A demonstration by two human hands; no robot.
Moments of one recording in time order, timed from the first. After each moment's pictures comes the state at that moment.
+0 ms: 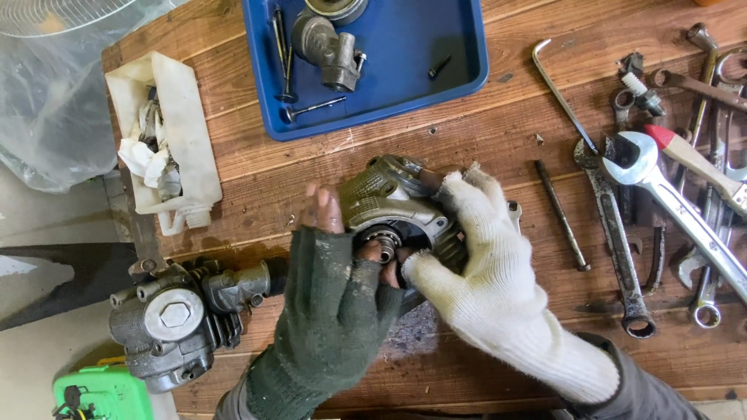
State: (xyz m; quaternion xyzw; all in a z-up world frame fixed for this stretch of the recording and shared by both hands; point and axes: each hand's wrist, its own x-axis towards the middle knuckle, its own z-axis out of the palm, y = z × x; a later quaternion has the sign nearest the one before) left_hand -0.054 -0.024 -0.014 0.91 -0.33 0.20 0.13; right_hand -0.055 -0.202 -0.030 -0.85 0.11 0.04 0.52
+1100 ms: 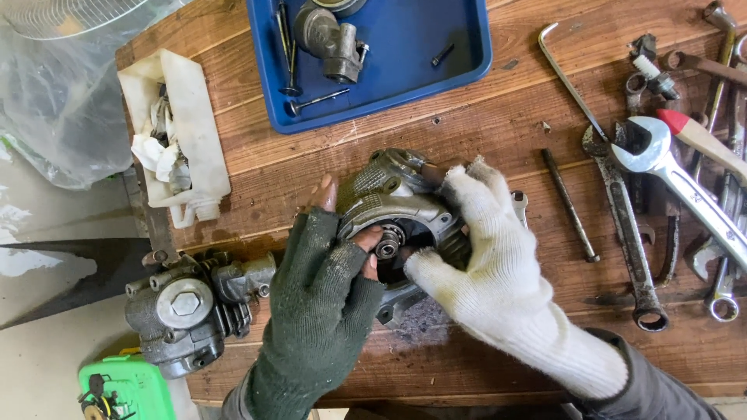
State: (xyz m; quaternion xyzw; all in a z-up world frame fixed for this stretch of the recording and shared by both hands) left_hand -0.057 -0.011 0.001 0.92 -0.26 0.02 0.29; right_hand -0.062 -0.206 -0.040 -0.85 0.07 0.01 0.52
